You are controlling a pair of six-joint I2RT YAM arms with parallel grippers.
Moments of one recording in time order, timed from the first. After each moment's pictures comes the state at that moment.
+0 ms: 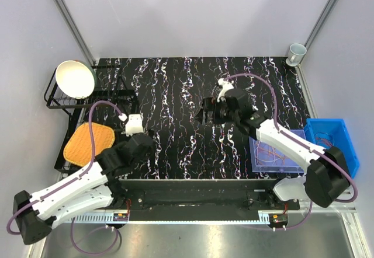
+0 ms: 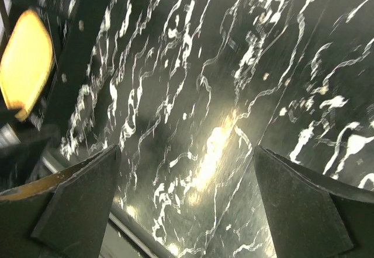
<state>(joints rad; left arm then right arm) -0.91 0.74 0.59 -0.68 -0.76 -0.64 0.60 1.36 0.98 -0.17 -0.17 0.50</state>
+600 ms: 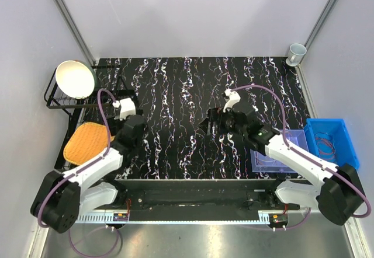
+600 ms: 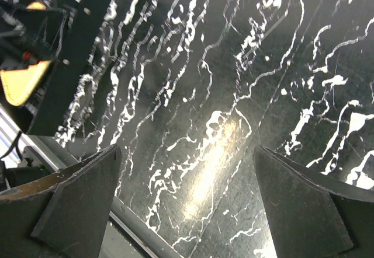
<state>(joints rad) -0.50 1.05 0.43 0.14 -0.90 -0.24 0.66 1.17 0.76 -0.06 -0.11 0.50</state>
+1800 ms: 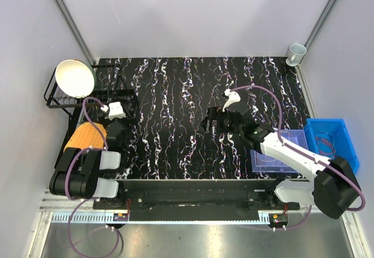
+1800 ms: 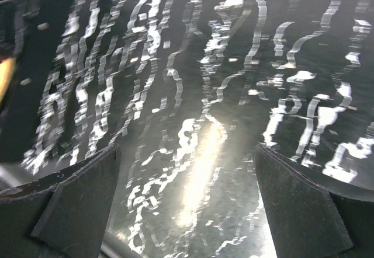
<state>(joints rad) -0.11 1.37 0.18 1.13 -0.34 0.00 0.66 1.22 0.75 -0.02 -0.02 0.53</state>
